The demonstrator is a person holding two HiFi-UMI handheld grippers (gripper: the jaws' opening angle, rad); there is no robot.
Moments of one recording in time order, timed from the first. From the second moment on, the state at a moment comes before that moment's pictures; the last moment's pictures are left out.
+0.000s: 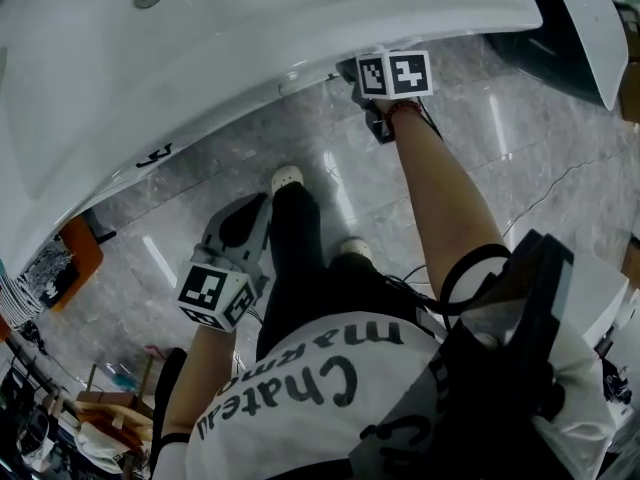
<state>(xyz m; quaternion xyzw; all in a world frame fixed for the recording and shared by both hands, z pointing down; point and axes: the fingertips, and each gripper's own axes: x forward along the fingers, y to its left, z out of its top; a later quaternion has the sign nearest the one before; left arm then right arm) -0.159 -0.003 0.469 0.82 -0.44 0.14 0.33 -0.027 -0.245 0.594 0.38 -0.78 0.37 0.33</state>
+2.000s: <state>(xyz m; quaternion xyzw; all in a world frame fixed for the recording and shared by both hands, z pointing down) -0.118 0.072 0.451 0.80 -0.50 0.11 0.32 0.024 -0.127 0.608 0.35 -0.76 0.38 0.39</state>
